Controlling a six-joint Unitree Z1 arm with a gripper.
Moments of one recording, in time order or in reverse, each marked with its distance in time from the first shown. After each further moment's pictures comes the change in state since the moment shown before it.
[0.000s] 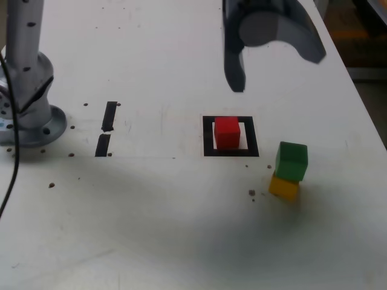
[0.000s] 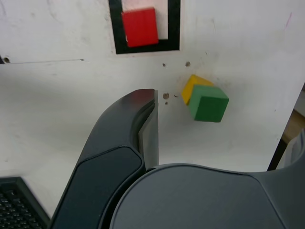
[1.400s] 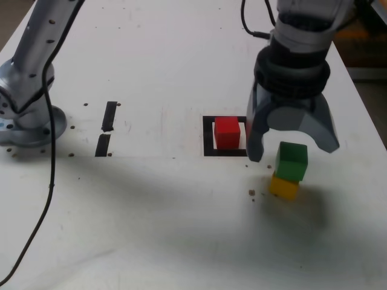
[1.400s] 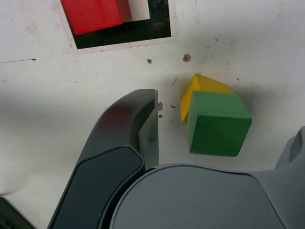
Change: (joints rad) arm -0.038 0.224 0.049 -0.140 -0.039 0.040
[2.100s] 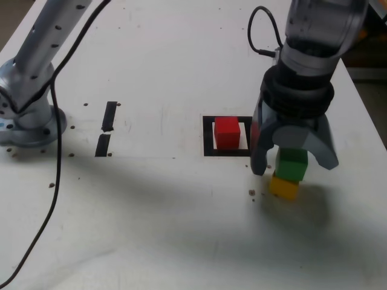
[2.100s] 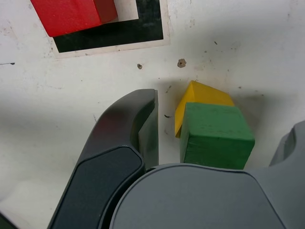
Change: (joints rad) arm -0.001 0.053 0.006 -0.028 -0.005 0.000
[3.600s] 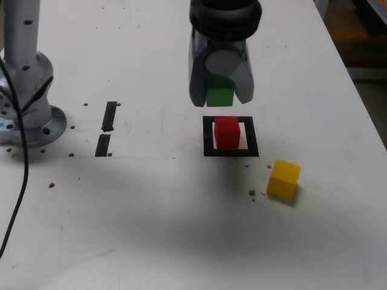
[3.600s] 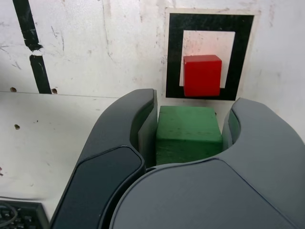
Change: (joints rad) arm 0.070 -0.353 0.326 0.038 0.124 -0.101
